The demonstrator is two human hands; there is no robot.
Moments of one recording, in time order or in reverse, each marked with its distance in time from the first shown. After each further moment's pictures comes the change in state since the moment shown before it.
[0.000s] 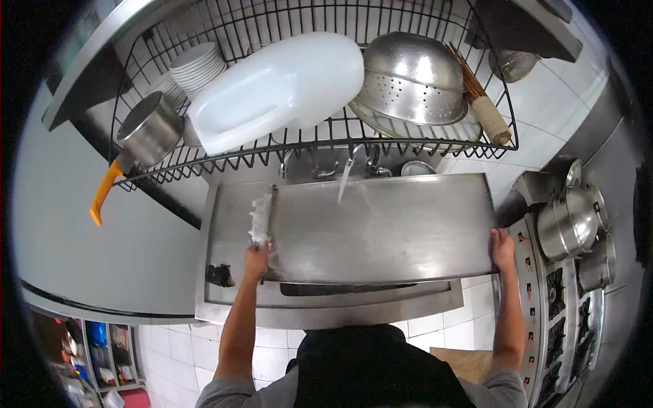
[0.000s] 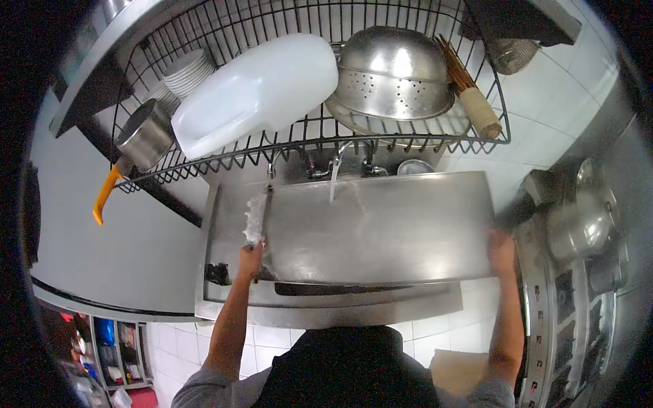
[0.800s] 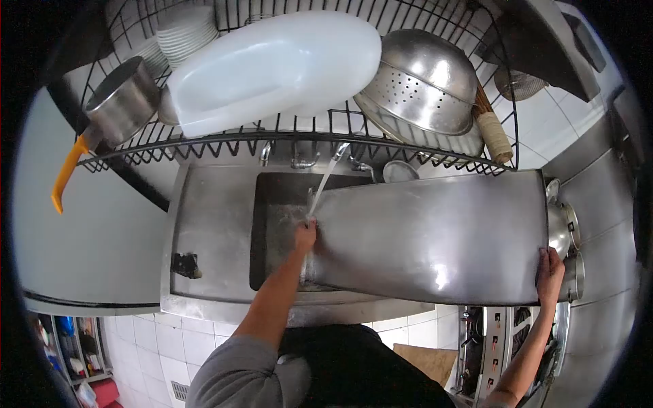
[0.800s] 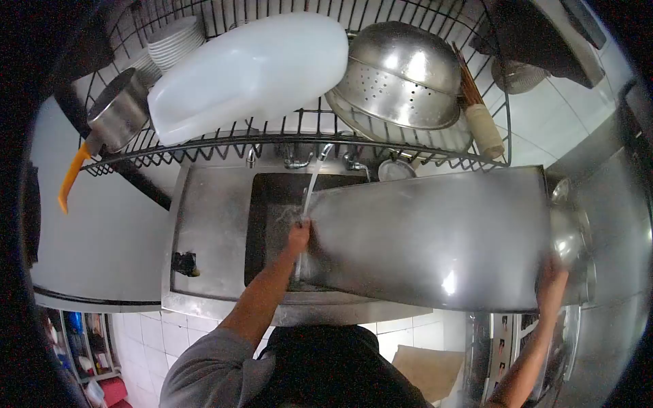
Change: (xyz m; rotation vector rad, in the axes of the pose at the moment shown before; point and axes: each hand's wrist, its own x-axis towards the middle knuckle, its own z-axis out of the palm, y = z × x) left_hand 0.011 0.049 0.246 -0.035 -0.306 -0.309; right_hand -0.008 -0.081 -0.192 -0.214 0.215 -0.100
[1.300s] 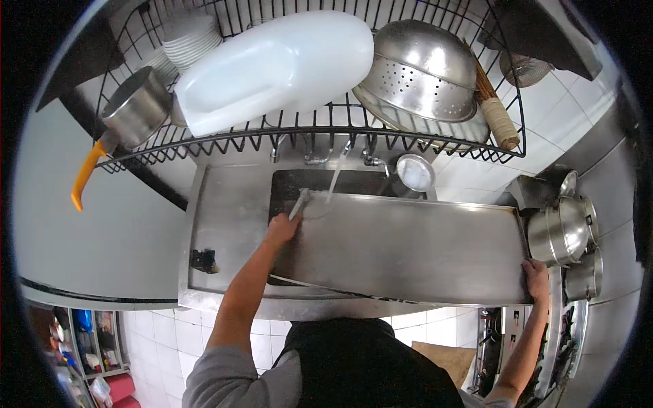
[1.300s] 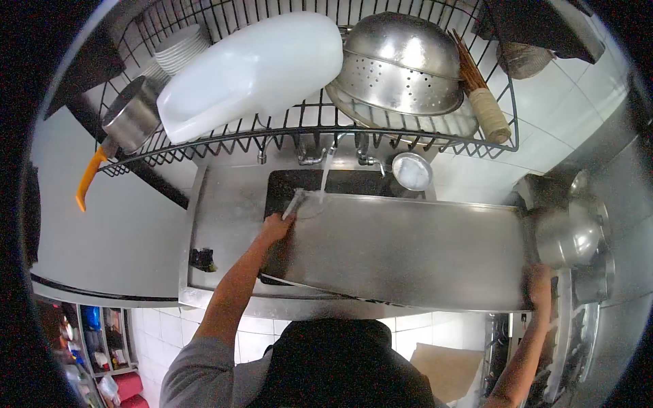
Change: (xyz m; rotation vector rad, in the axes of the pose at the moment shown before) left_hand -0.038 0.030 -0.143 0.515 0.067 0.221; right_hand -0.053 0.168 0.083 0.020 -0.287 0.057
